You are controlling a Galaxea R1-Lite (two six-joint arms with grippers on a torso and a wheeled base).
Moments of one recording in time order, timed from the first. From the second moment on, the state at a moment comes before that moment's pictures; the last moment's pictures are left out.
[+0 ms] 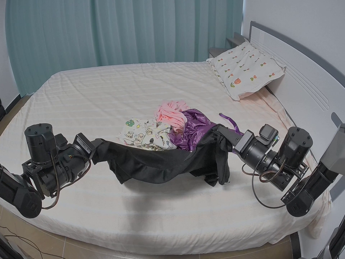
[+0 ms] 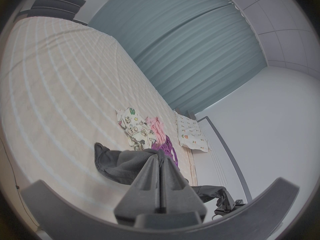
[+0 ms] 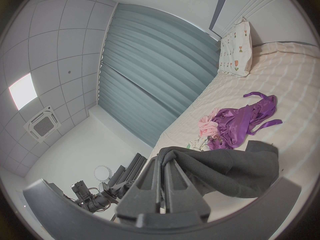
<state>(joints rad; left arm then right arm) -0.29 1.65 -0.45 -0.99 0.01 -0.96 0.54 1.98 -0.54 -1.55 0.09 0.85</state>
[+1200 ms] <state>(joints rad) -0.26 1.55 -0.45 -0.99 0.01 -0.95 0.56 1.95 -0.54 -1.55 0.09 0.85</state>
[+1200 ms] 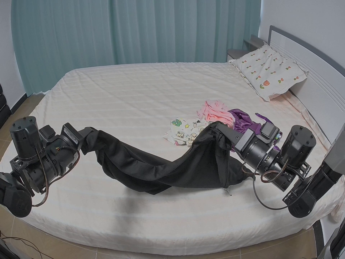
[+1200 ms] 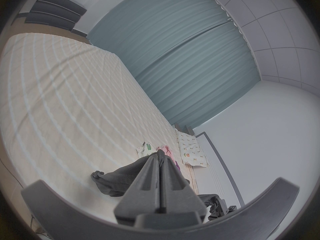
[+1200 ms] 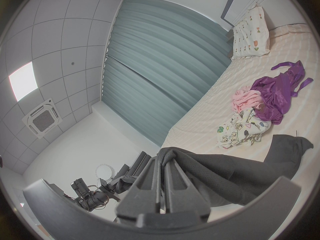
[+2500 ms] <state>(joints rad) -0.25 1.56 -0.44 -0.99 0.00 -0.96 0.55 1.91 -0.45 -1.55 0.14 0.74</state>
